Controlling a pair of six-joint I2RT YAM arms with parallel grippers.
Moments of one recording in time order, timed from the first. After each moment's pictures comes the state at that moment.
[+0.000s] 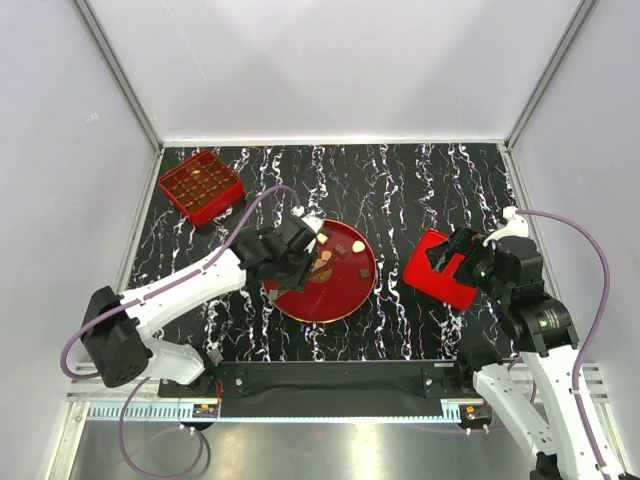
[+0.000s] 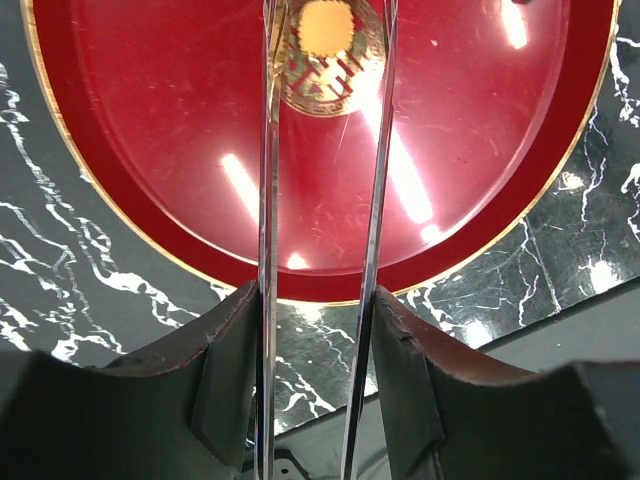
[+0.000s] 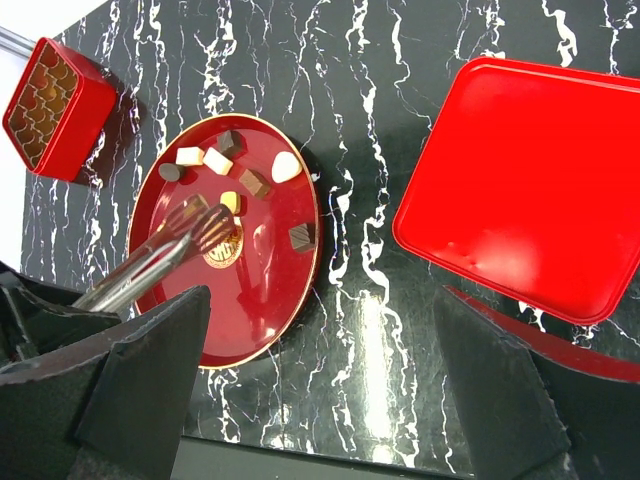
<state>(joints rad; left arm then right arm) -0.86 1.35 1.10 -0.82 -0.15 -0.36 0.24 0.59 0.89 -0.79 -0.01 0.57</state>
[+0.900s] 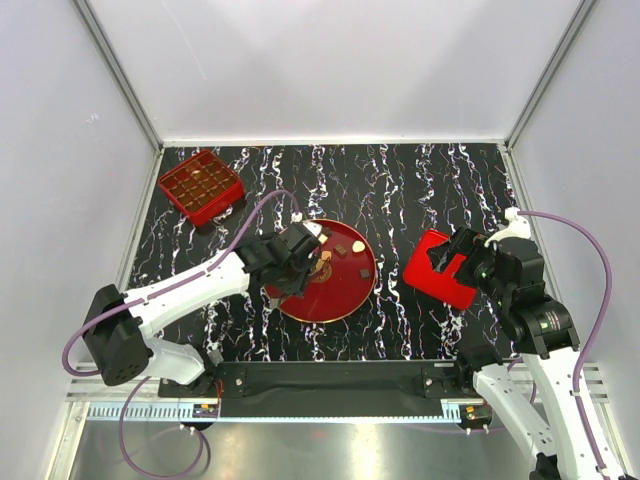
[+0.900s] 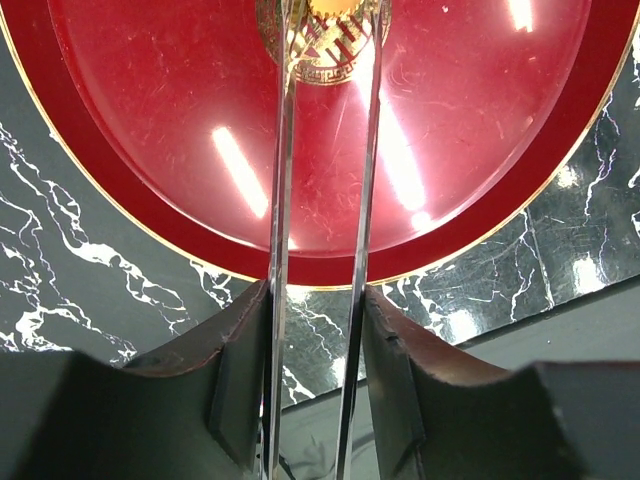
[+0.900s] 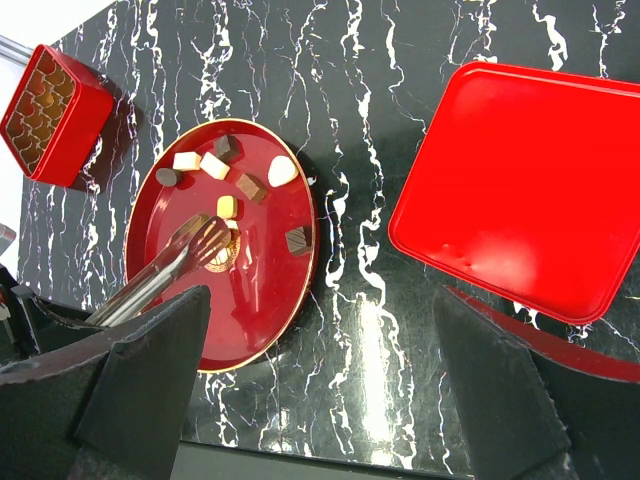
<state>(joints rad) -0.90 1.36 1.08 -0.84 -0.17 -0.46 0.24 0.58 0.89 -0.79 0.01 0.57</state>
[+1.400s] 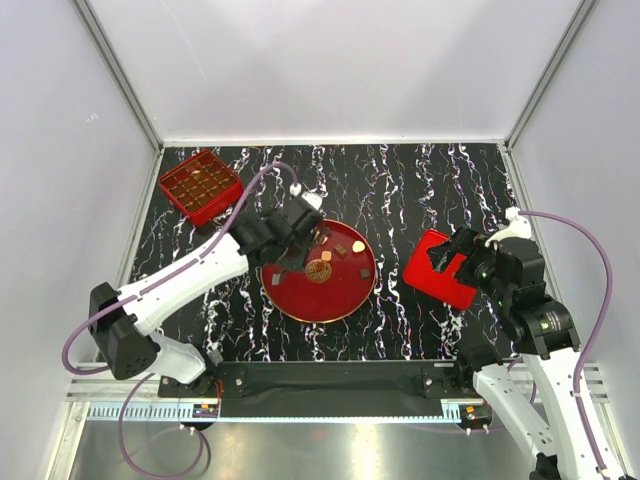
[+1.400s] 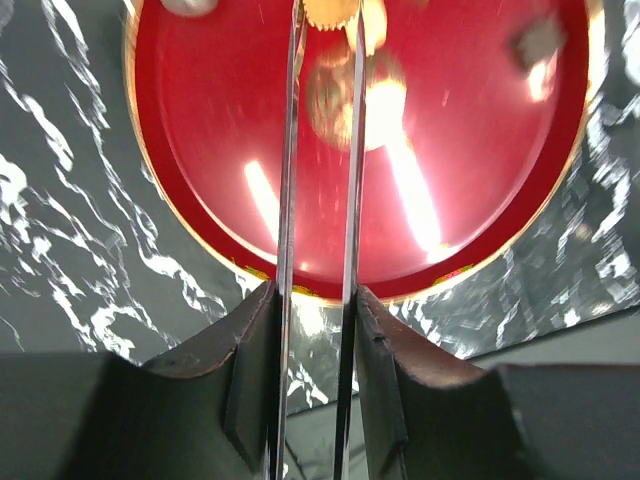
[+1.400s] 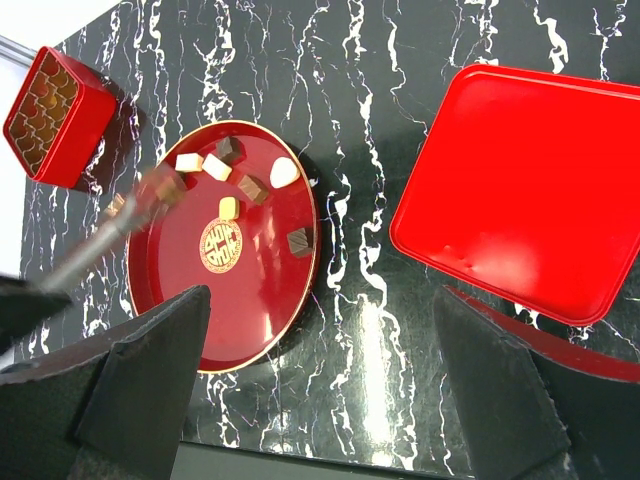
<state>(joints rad) -0.88 1.41 1.32 -0.98 -0.27 -0.44 0.24 0.58 0.90 -0.79 0.01 0.57</state>
